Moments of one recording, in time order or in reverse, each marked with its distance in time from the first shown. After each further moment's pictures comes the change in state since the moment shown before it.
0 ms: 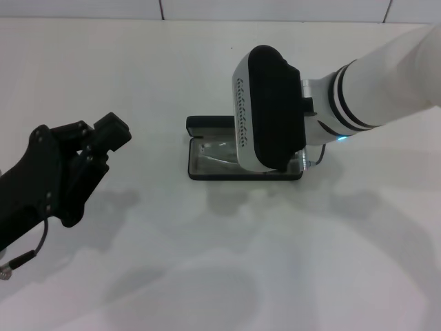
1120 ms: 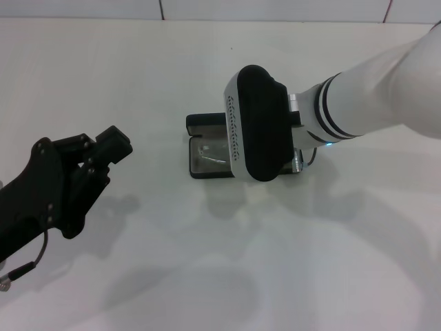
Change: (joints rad) left arm 0.016 0.000 0.001 -0.012 0.020 -0.002 0.001; right arm 0.043 0.000 -0.092 0.119 -0.025 0.146 0.015
